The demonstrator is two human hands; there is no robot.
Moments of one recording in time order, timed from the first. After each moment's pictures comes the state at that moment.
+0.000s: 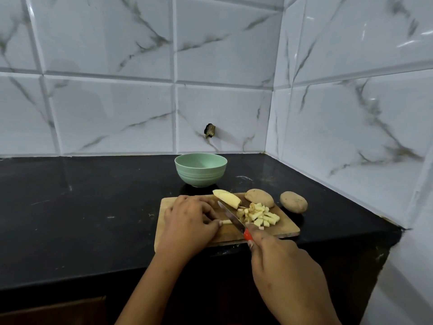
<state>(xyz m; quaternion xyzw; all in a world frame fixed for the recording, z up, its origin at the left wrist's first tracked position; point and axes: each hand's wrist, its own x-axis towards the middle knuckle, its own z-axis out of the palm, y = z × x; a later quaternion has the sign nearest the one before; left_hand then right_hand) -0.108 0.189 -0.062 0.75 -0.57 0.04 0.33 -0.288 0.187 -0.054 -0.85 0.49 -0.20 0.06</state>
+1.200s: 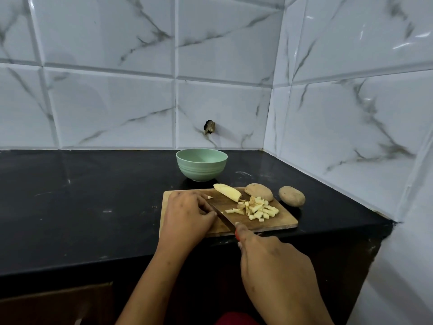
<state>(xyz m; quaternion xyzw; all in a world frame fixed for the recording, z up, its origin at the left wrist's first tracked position) -0.110 0.198 -0.062 0.72 -0.56 0.08 0.40 -0.276 0.202 -0.057 -0.88 0.46 -0.12 0.01</state>
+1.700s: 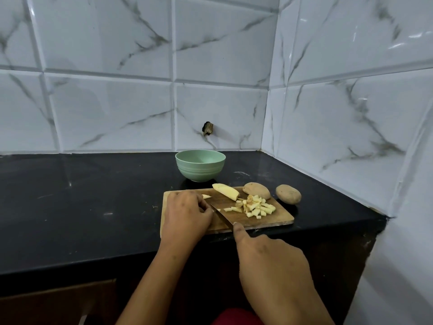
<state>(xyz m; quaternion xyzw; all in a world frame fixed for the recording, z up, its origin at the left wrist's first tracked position) -0.108 0.192 -0.070 0.76 -0.51 0.10 0.40 -0.281 0.219 -0.047 -0.90 0.43 -0.09 -0.03</state>
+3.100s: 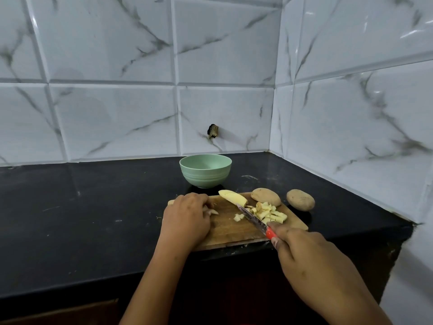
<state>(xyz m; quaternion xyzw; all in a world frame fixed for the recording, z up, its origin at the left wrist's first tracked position) -0.092 0.181 -0.056 0.78 -0.56 0.11 0.25 -0.310 0.177 -0.051 -0.85 0.46 -0.26 0.06</state>
